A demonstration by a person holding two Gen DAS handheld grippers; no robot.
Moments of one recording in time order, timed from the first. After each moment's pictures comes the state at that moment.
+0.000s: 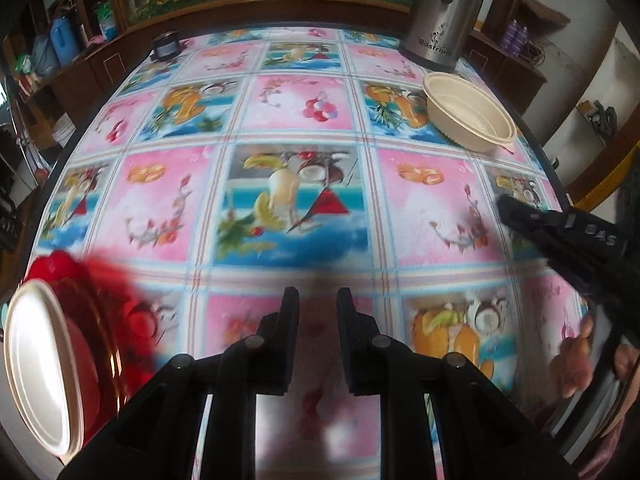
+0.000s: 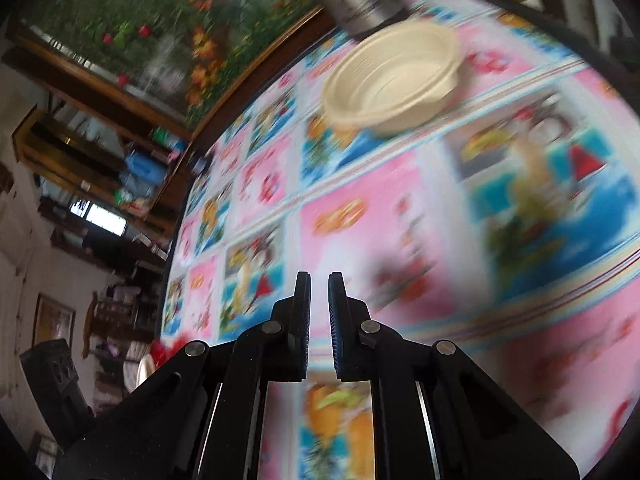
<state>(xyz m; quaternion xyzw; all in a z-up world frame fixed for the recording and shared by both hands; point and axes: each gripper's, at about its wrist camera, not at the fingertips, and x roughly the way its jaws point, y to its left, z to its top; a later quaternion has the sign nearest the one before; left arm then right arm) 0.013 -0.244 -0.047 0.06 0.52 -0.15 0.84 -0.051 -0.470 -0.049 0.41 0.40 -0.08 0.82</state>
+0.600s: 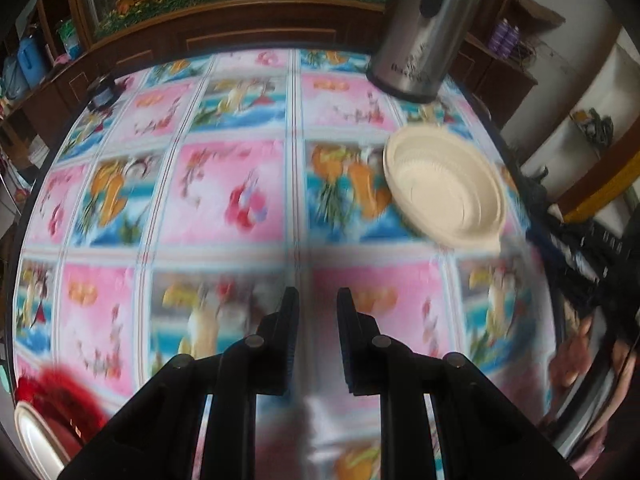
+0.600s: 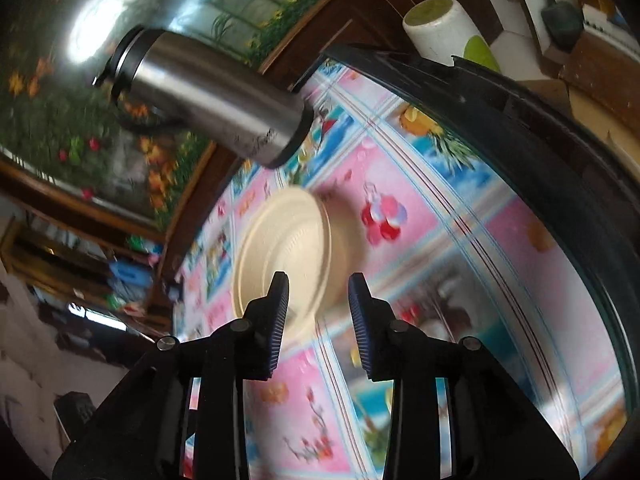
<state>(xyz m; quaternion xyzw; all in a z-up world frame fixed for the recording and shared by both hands) 0.114 -0.334 -0.023 0.06 0.53 -0.18 0.83 -0.029 -0.612 -0.042 0.50 0.32 -0.18 0.78</state>
